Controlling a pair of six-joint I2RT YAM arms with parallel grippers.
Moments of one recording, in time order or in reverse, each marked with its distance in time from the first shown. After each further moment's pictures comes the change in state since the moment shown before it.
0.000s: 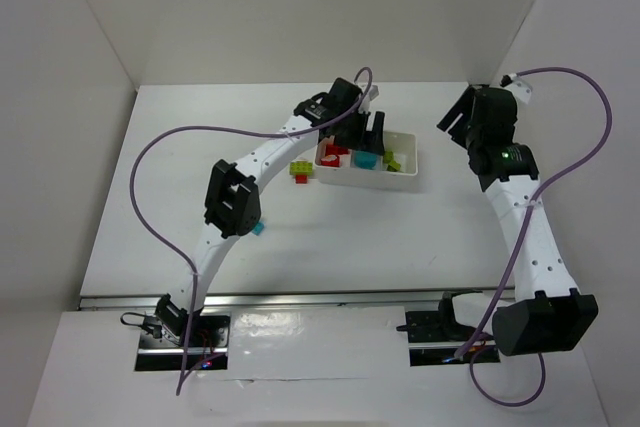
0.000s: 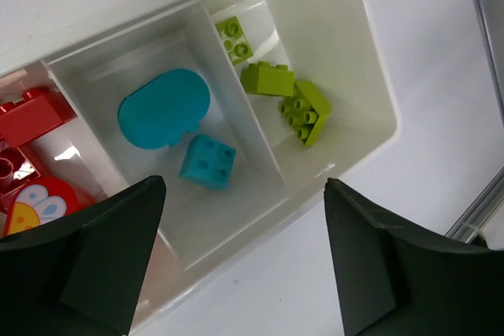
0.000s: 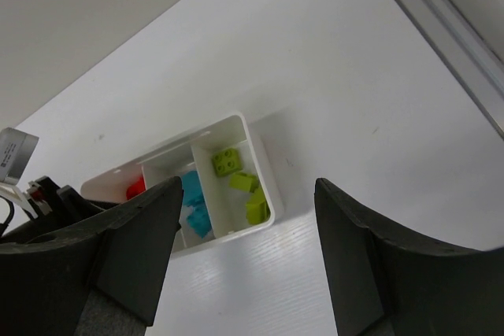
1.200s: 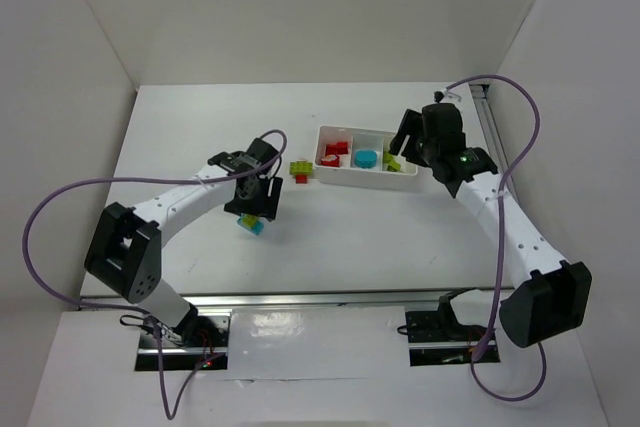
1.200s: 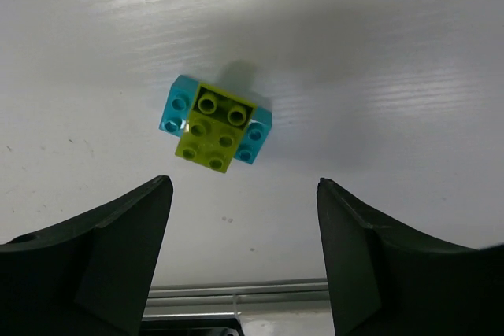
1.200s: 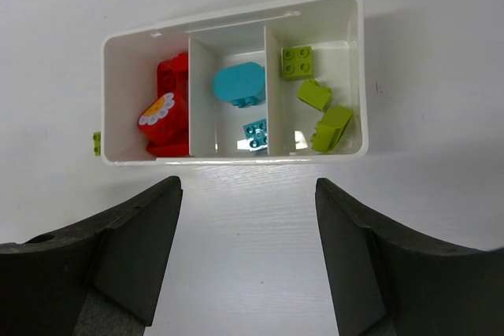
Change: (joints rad) left arm 0.124 -0.883 -1.244 -0.119 -0.449 -0.004; right arm 0.239 0.062 -0.127 0.054 -0.121 -0.021
